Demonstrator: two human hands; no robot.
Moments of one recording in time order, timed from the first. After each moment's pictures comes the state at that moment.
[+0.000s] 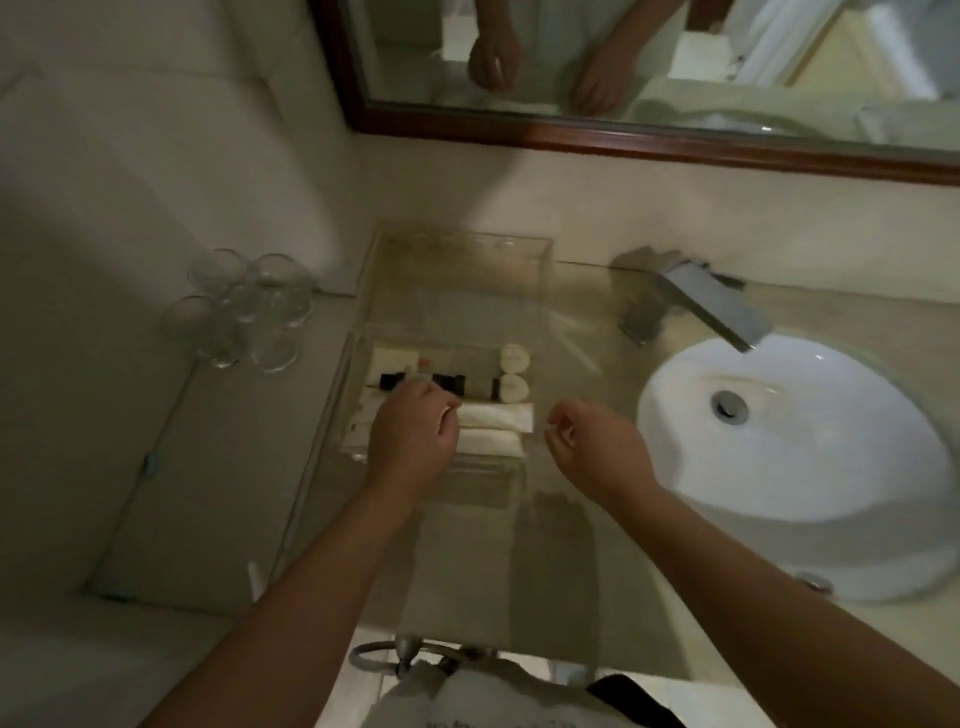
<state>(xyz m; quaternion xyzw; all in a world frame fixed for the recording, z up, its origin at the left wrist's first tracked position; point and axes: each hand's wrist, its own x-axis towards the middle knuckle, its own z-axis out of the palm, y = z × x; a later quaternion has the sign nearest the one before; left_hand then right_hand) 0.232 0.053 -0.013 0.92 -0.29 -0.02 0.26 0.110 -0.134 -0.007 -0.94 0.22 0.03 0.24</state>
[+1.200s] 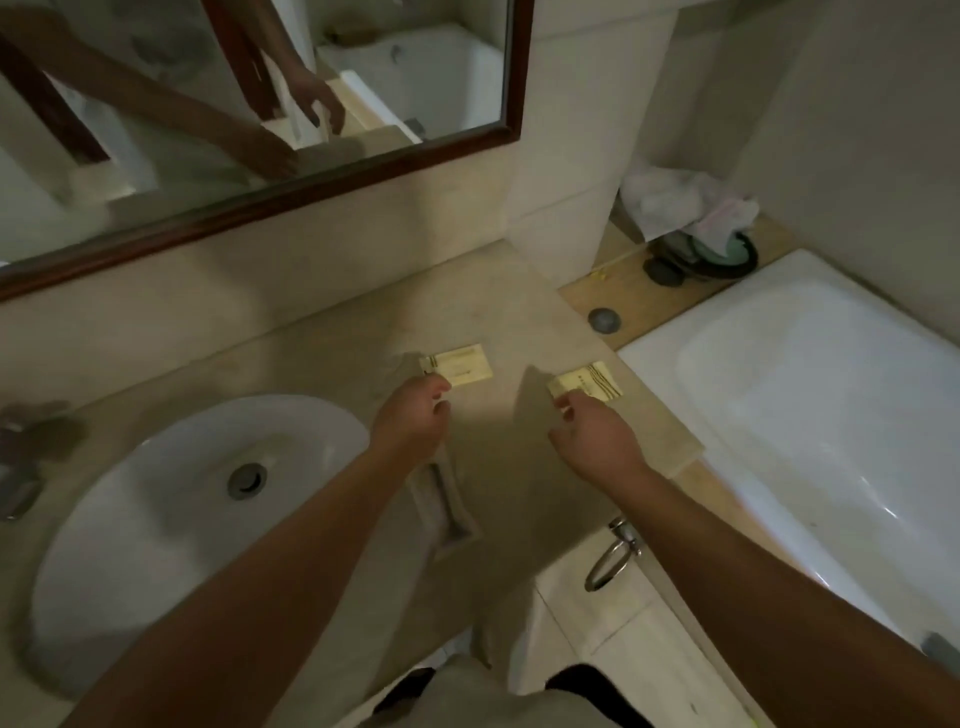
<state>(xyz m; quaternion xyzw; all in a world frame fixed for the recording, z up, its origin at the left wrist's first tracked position) -0.203 -0.537 -0.001 0.77 -0.54 -0.24 0.25 -0.436 -0.592 0.011 -0.76 0.59 -0.05 0.28</state>
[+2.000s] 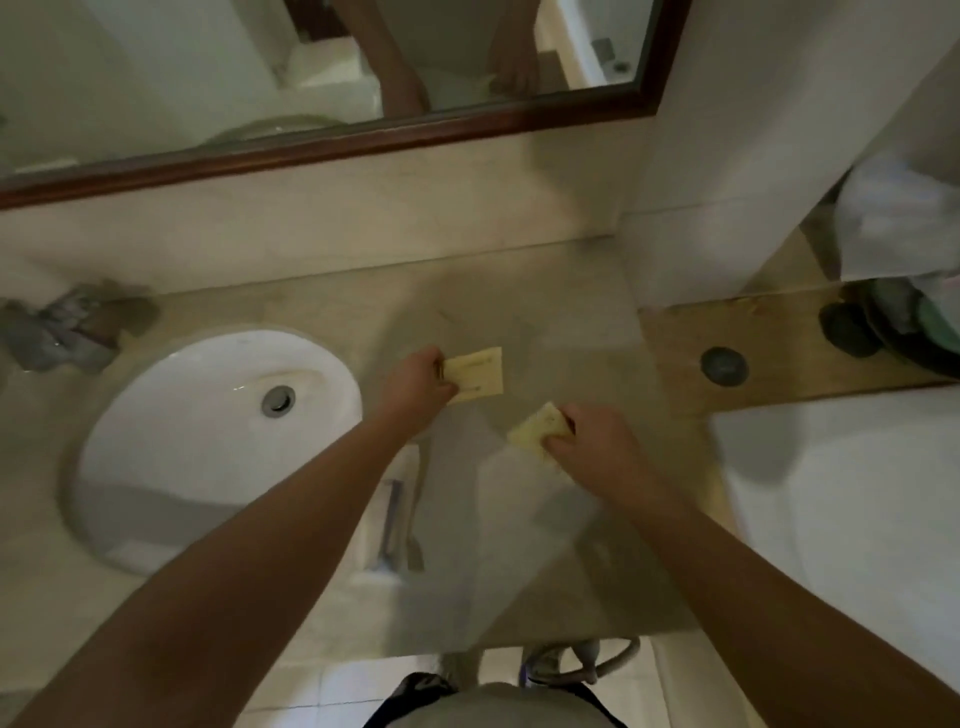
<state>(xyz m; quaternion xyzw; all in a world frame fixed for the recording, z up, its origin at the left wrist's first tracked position) -0.212 -0.631 -0.013 0.90 -0.31 -0.22 0.21 -0.416 -0.750 -0.019 -0.88 0.35 0.04 0.32</state>
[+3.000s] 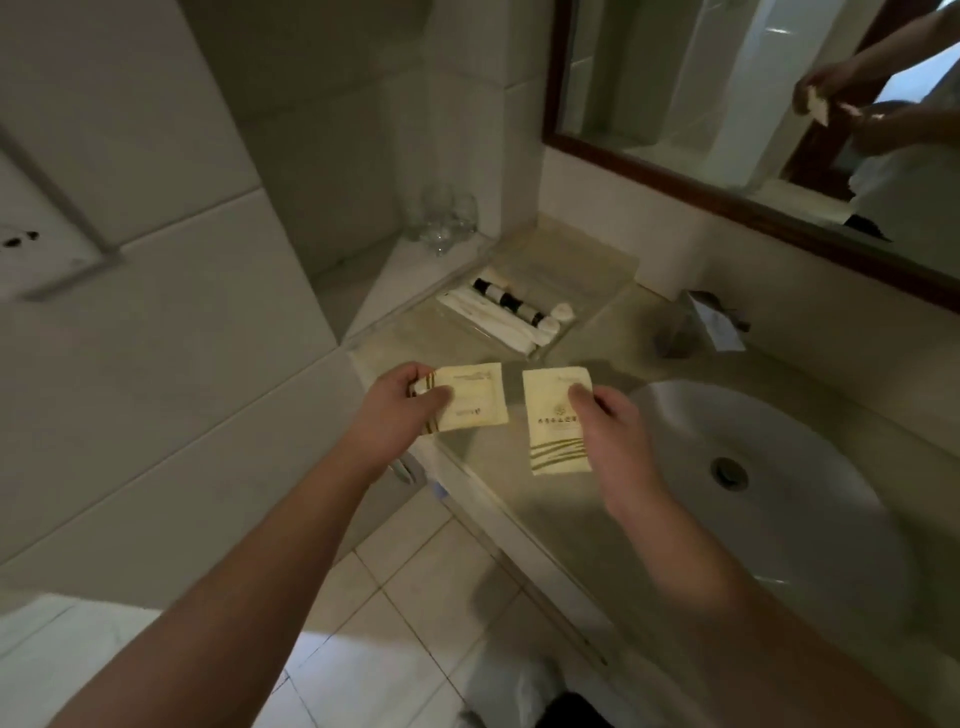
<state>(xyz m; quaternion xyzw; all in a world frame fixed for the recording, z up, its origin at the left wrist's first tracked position) -0.096 0.053 0.099 0.82 0.12 -0.02 0.56 -0.110 -0.175 0.105 -0.72 0.15 0.07 0.68</state>
